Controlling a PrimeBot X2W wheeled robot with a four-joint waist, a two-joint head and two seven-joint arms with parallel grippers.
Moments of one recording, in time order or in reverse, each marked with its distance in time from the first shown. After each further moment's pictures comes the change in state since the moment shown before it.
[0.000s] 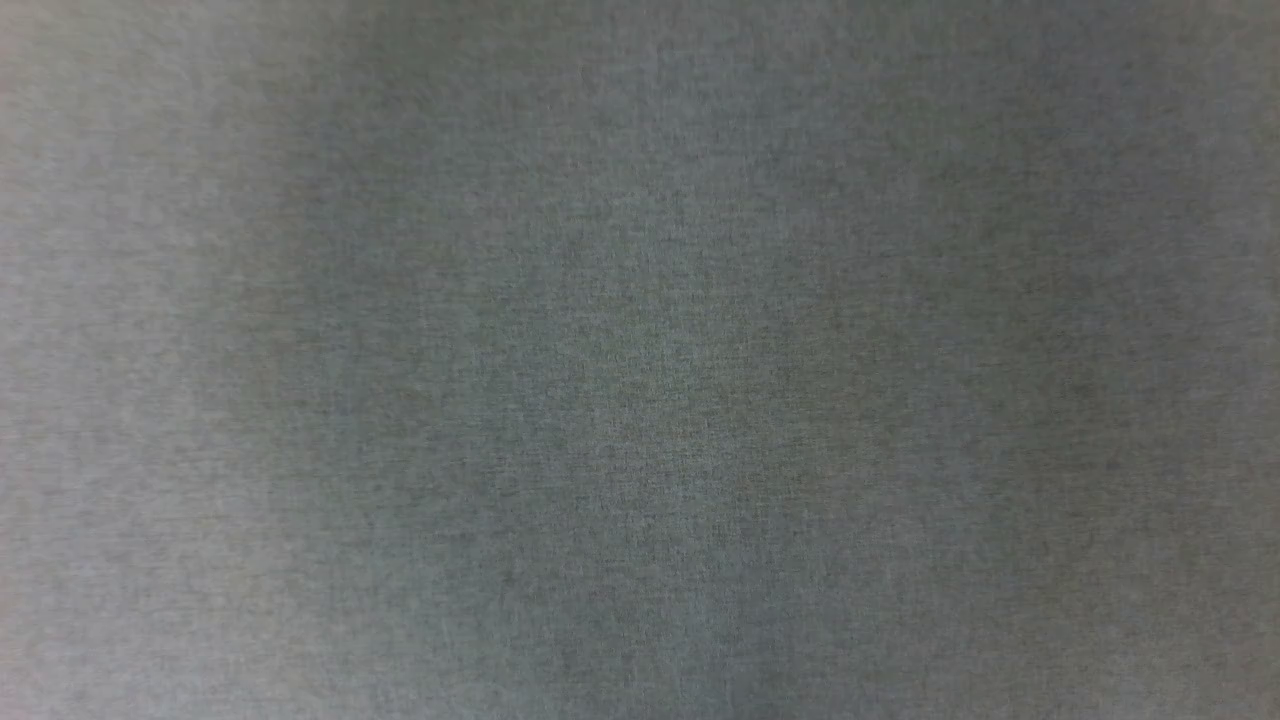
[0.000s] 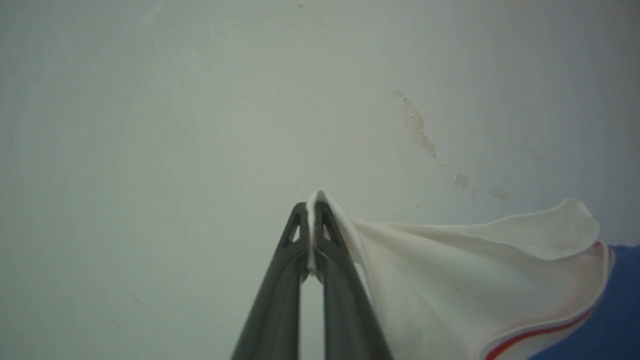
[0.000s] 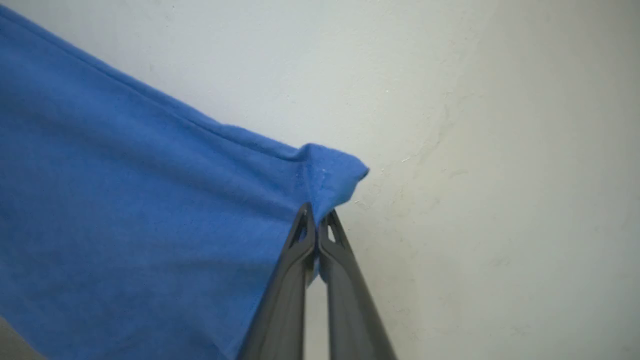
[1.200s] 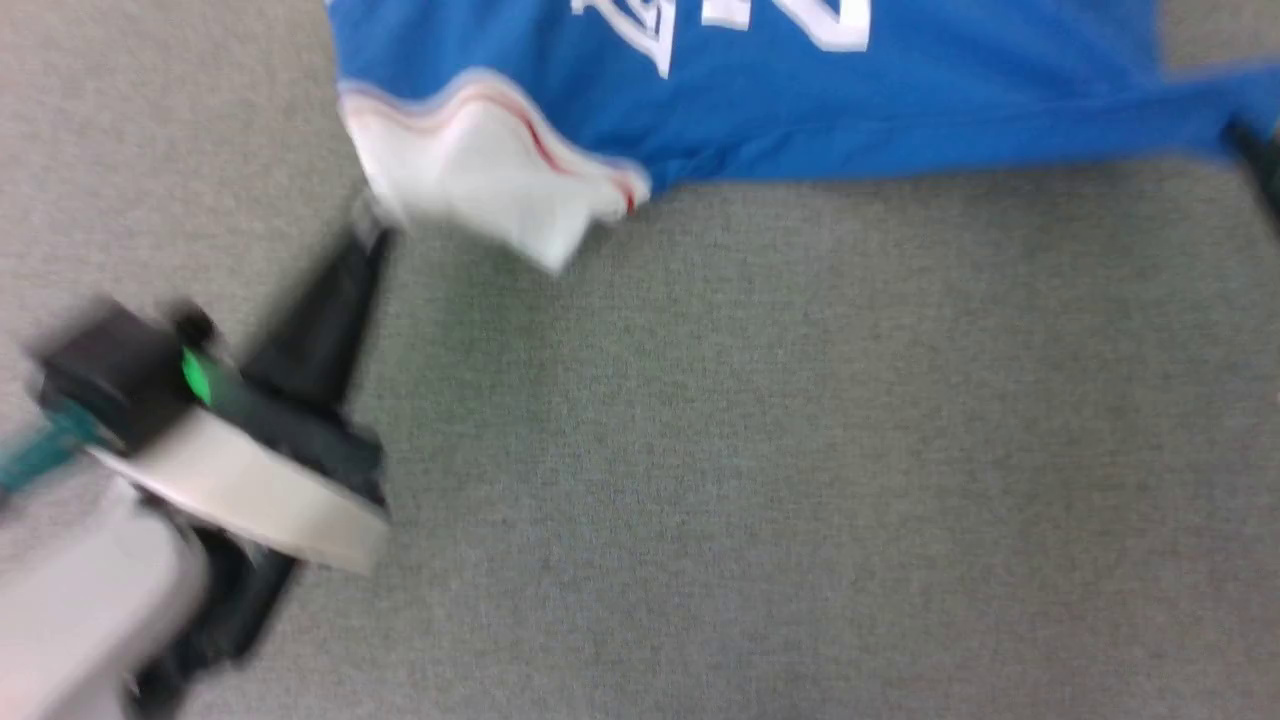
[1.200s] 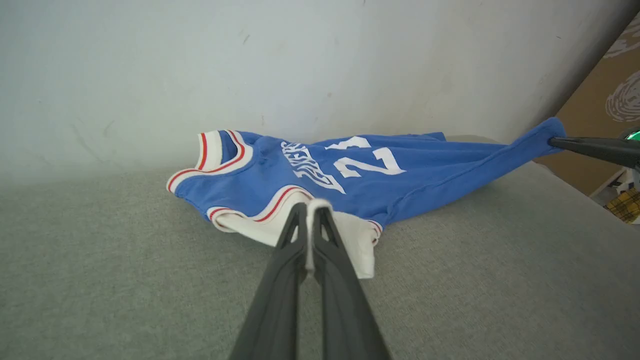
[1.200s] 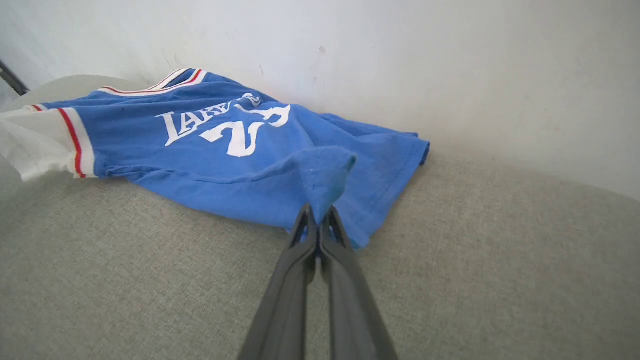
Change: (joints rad) left arm 1.179 0.214 -0.166 -0.668 -0.306 0.099 -0.163; right arm 1.064 -0.295 0.014 -0.502 0.401 0.000 -0.267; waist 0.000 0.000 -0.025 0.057
